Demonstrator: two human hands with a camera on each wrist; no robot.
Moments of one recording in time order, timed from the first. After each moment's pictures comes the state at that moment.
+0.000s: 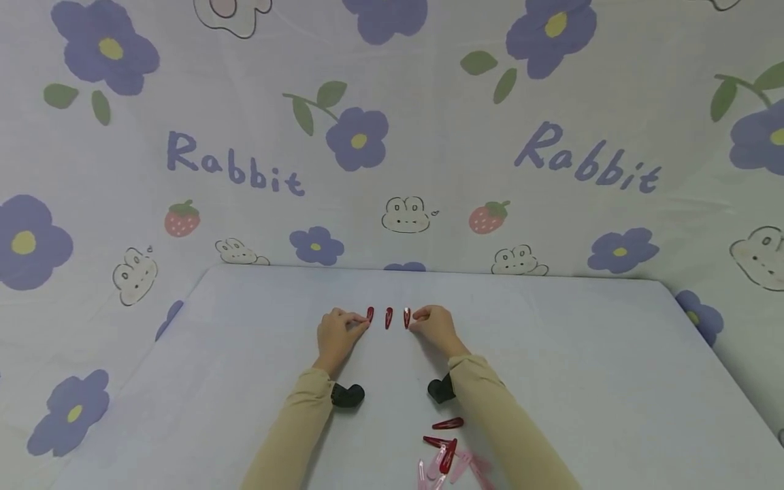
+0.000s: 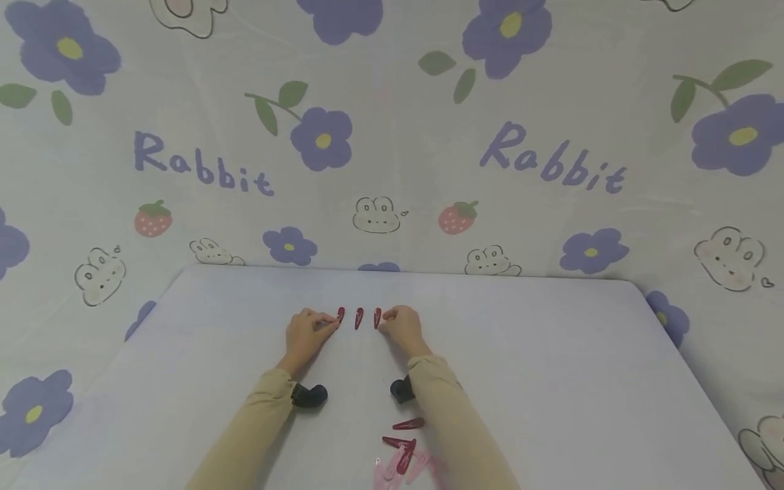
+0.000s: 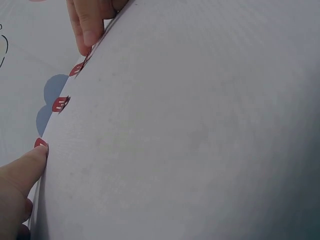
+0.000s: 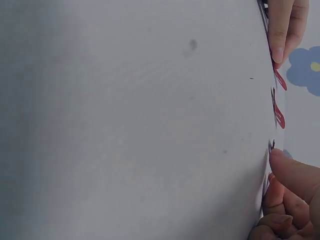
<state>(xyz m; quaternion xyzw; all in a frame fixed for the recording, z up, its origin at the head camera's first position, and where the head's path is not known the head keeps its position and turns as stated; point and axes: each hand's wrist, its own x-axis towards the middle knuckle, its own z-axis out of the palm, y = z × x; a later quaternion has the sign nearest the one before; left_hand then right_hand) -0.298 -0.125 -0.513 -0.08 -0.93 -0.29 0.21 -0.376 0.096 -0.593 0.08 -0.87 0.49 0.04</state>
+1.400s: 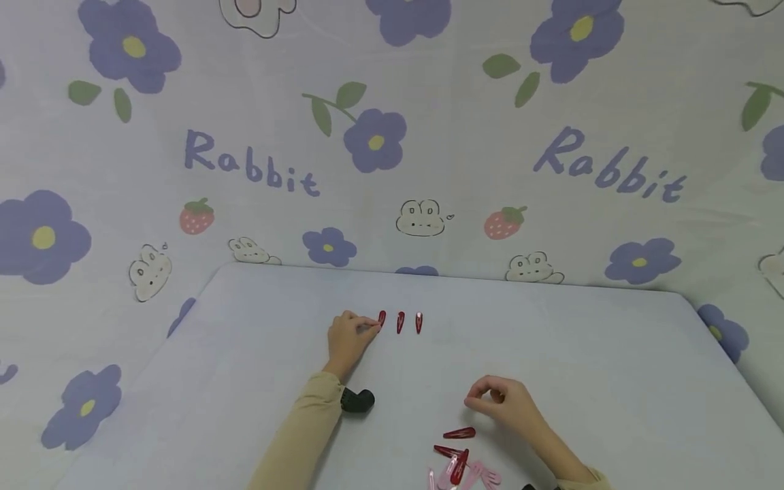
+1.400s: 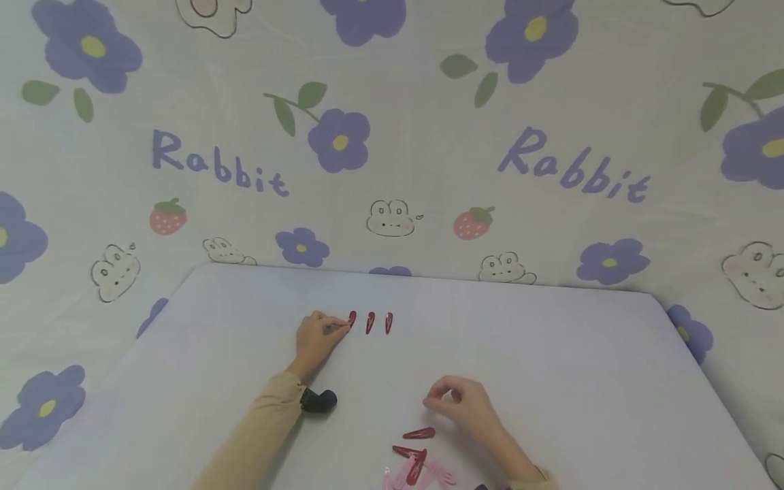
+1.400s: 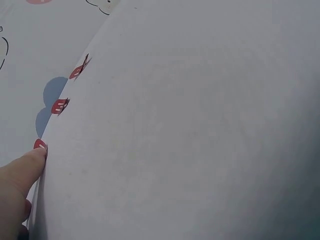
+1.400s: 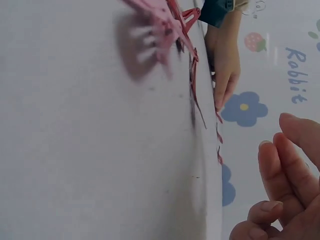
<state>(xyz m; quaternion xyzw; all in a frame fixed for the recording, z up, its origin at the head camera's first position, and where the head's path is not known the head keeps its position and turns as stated) -0.301 -0.129 -0.519 -0.07 -0.92 -0.31 0.21 -0.179 0.160 -0.481 0.16 -0.85 0.51 0.00</state>
